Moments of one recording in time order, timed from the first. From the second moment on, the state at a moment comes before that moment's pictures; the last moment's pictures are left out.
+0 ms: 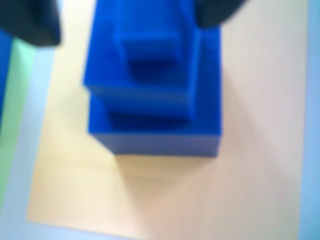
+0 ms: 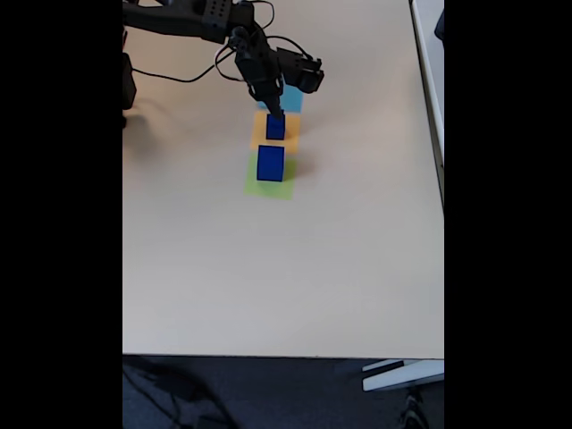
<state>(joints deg) 8.3 80.8 85.5 61.2 77.1</state>
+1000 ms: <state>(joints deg) 8.6 80.2 85.4 61.2 77.1</state>
